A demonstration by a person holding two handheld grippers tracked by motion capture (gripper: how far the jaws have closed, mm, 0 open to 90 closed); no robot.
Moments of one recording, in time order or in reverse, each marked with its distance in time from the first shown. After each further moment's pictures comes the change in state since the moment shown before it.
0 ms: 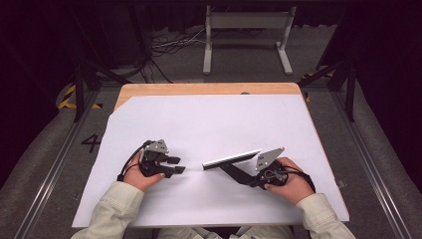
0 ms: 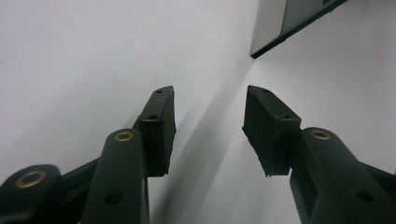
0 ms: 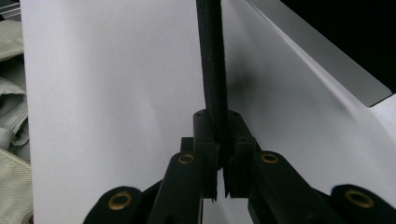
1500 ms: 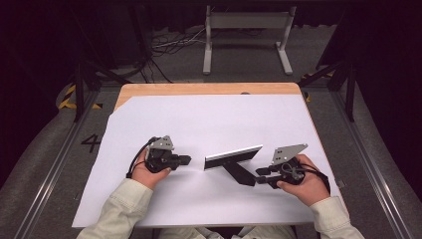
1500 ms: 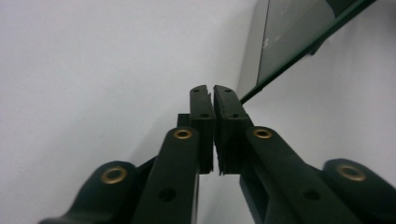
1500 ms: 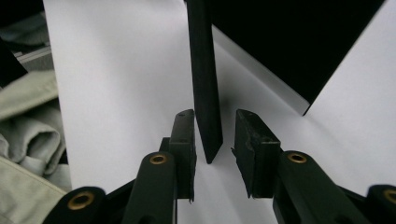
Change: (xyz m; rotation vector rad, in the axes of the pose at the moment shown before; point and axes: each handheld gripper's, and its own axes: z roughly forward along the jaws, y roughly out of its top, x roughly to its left) left arm -0.009 0.020 0.004 -0.109 0.002 0.020; right arm 0.005 -0.005 -0.047 -0.161 -0.051 0.084
